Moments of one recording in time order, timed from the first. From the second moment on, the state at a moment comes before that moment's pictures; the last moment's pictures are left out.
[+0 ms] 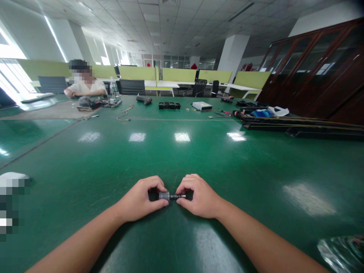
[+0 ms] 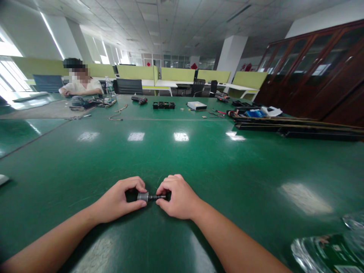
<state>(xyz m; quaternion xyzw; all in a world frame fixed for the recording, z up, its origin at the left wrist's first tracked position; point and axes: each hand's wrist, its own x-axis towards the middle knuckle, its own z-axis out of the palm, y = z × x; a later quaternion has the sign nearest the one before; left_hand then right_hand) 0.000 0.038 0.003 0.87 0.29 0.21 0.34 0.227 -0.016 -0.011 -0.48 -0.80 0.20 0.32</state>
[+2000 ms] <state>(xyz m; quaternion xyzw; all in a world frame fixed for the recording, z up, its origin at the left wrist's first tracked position) 0.000 0.038 0.004 0.87 0.33 0.20 0.30 0.226 -0.016 -0.017 -0.44 -0.81 0.19 0.33</state>
